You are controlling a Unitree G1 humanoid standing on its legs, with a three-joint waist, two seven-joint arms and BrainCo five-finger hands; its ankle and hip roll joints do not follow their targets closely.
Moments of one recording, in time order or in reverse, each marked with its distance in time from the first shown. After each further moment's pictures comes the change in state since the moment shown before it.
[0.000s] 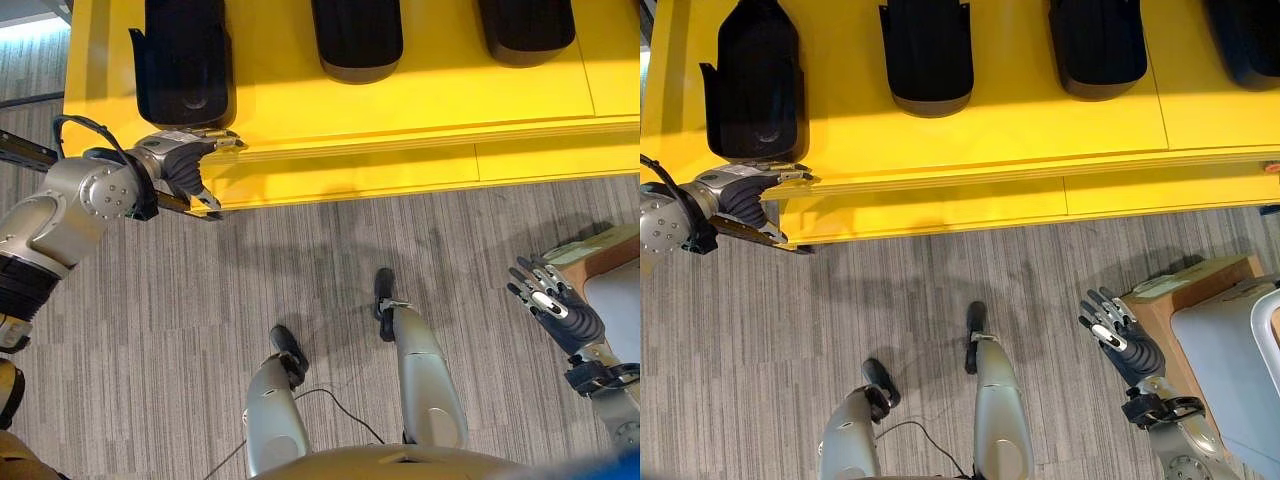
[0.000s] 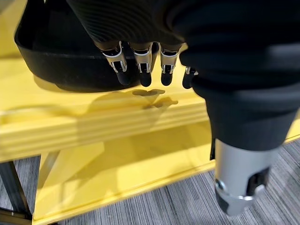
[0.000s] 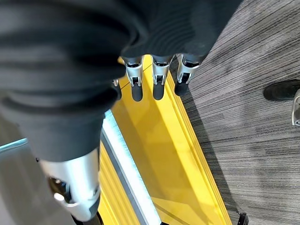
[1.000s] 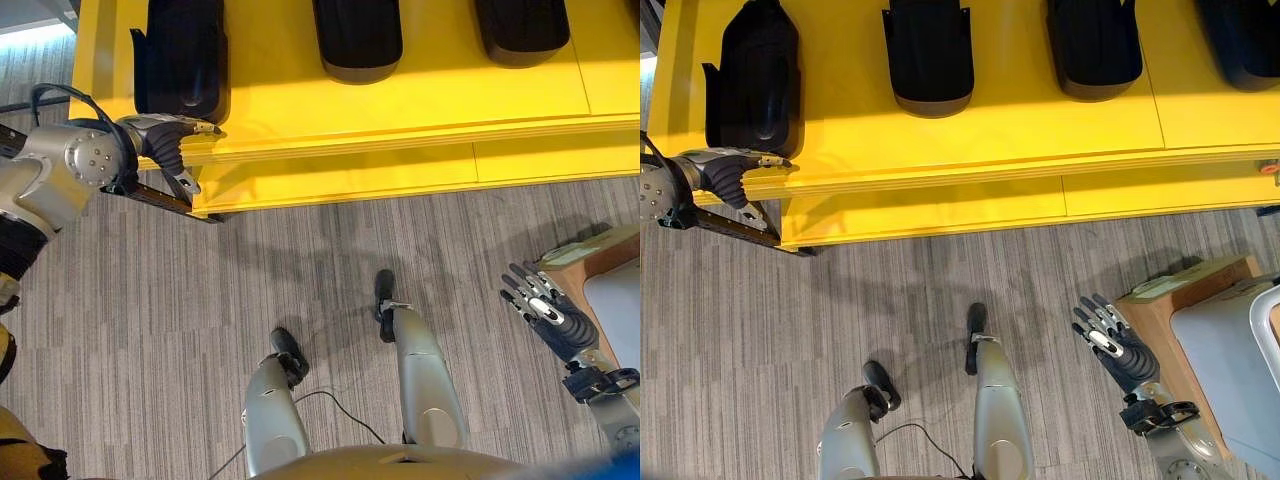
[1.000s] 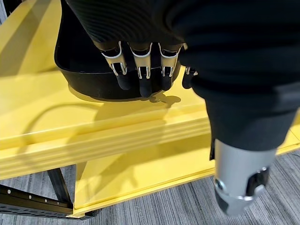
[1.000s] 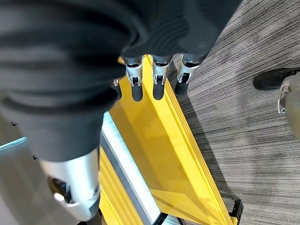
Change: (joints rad) left arm -0.318 0.035 -0.306 0.245 -0.073 0.001 -0.036; right arm 0.014 0.000 0.022 0.011 0.020 0.022 0.039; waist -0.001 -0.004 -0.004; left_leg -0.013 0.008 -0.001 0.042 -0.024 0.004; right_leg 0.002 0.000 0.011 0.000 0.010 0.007
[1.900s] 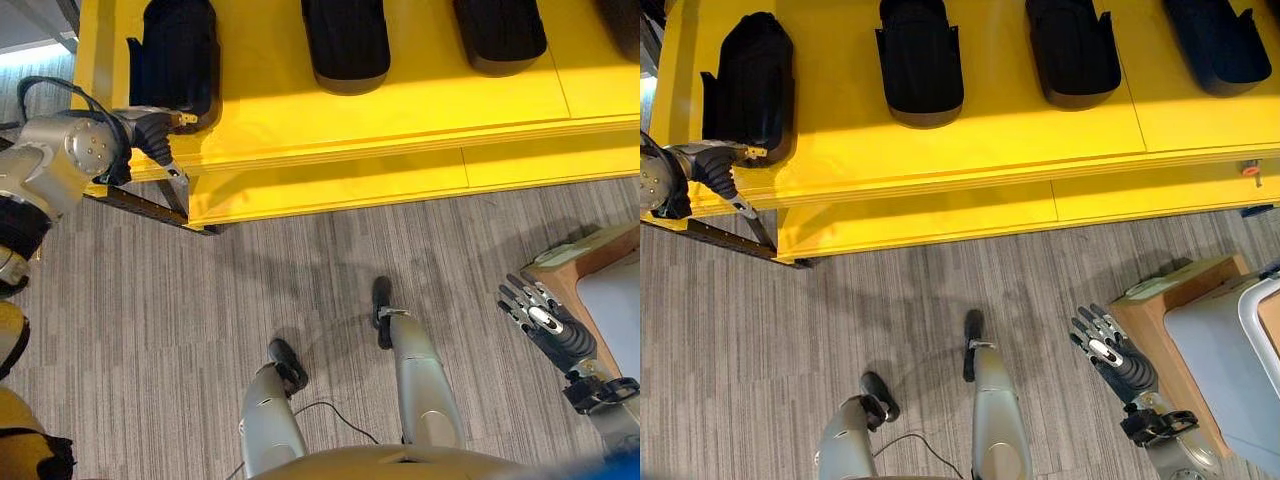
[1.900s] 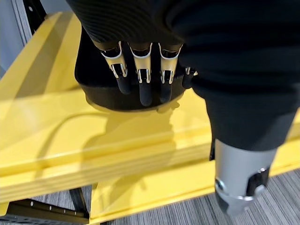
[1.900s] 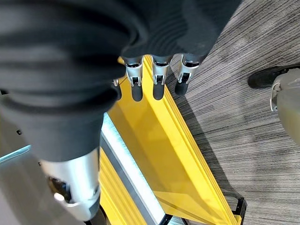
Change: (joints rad) left arm -0.114 -0.061 -0.103 0.176 0.002 0.010 0.027; right arm 0.031 -0.002 0.009 0.009 0.027 0.014 0.016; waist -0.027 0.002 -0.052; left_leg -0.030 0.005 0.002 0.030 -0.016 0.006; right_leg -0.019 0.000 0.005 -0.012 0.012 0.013
